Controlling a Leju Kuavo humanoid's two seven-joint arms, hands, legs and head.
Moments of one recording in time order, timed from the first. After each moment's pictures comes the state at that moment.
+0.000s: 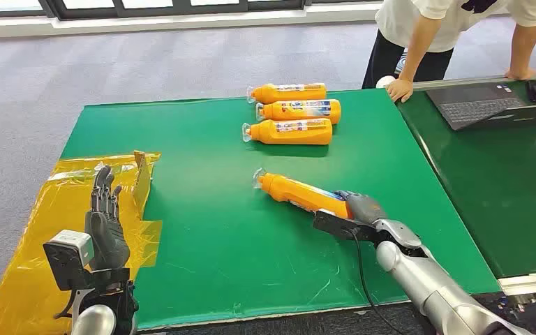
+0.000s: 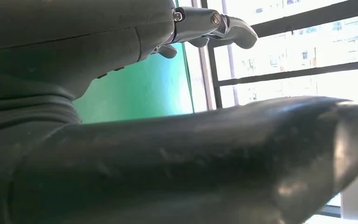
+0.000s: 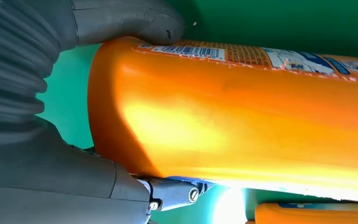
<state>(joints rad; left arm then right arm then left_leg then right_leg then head) 0.02 -0.08 -0.18 -1.61 -0.06 0.17 -0.31 -0.47 -0.27 0.56 -0.81 0.57 0.06 -0.04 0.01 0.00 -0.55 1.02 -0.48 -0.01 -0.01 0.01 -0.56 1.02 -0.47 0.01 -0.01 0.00</state>
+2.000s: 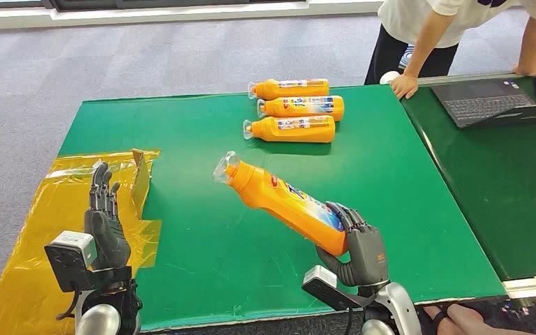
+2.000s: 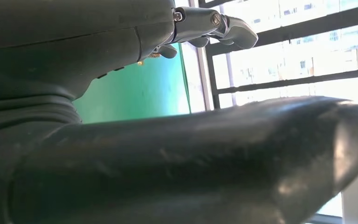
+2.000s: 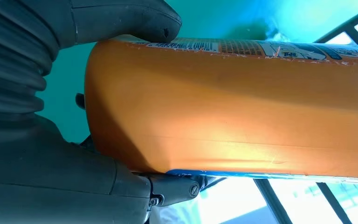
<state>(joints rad) 0.02 -0.12 -0.18 -1.62 -0.12 0.22 -0.31 0.11 -0.06 0.22 -1.61 0.85 -0.35 -0.26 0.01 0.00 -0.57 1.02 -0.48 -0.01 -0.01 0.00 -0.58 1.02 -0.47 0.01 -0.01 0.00</state>
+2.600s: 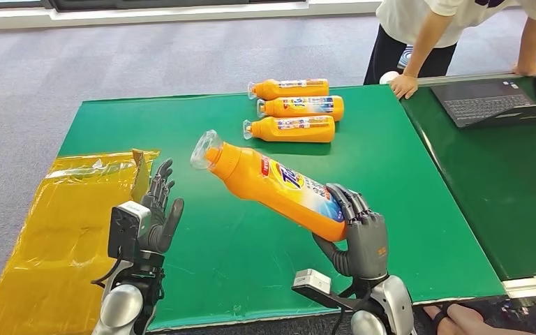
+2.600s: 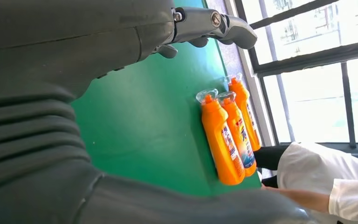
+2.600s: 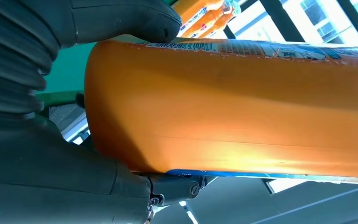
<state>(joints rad) -0.10 -0.13 -0.25 -1.46 -0.13 0.00 -0.16 0.07 0.00 0.24 -1.65 0.93 -0.50 -0.34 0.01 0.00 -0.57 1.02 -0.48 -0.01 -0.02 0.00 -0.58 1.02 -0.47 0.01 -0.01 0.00</state>
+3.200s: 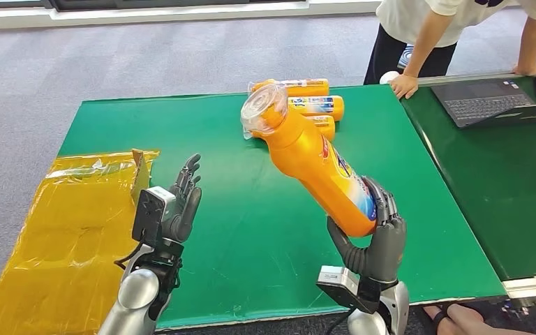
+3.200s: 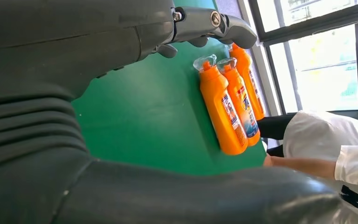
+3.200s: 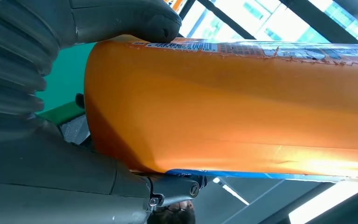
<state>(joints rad) -0.20 -0.13 -0.34 -1.34 -0.06 -0.01 -0.13 0.07 0.06 0.22 -1.65 0.65 -0.69 -0.47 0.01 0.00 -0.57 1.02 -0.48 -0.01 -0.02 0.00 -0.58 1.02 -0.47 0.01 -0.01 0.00</state>
